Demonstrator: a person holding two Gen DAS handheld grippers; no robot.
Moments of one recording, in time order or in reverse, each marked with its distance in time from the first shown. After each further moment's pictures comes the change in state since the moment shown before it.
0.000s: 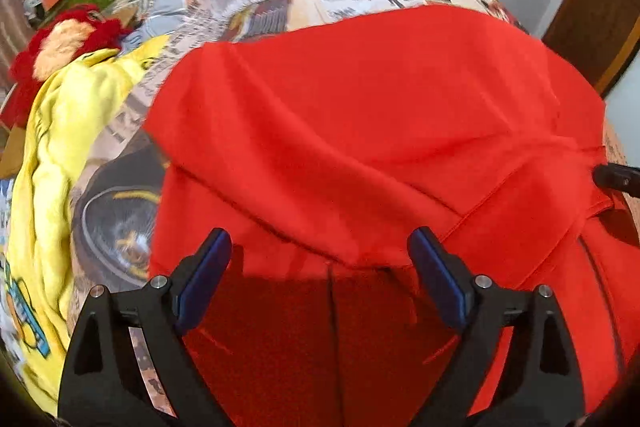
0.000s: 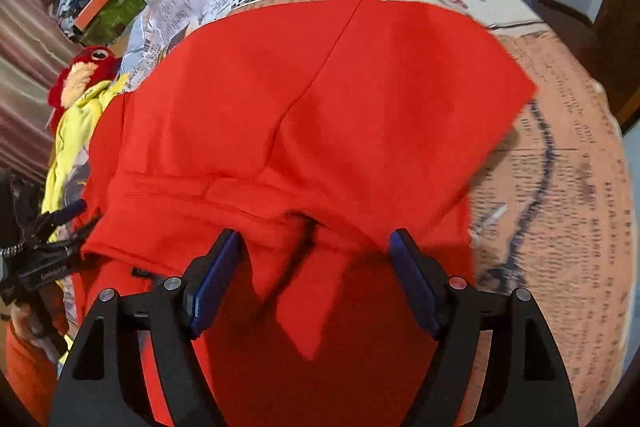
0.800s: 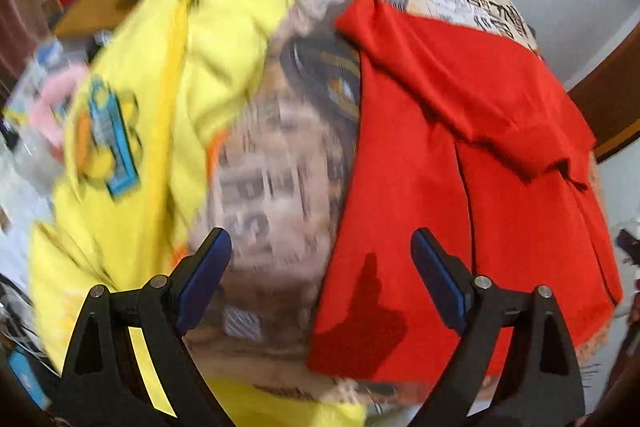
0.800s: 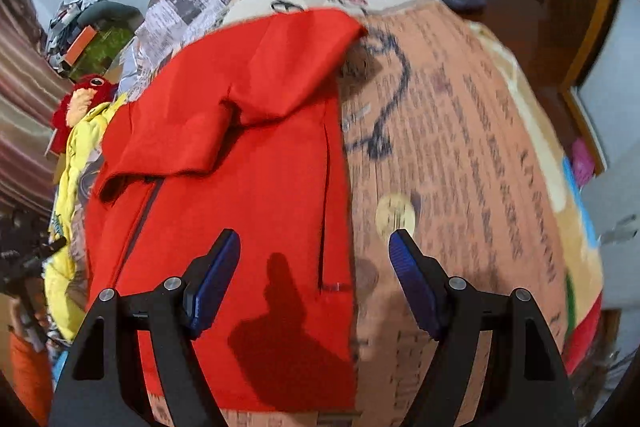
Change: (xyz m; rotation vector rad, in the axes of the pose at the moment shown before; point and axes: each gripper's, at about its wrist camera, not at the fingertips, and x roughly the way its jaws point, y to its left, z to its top) left arm -0.084 0.127 -0.113 -0.306 0.092 -0.079; right arm -0.074 -0.050 -0.090 0.170 -0.052 0.039
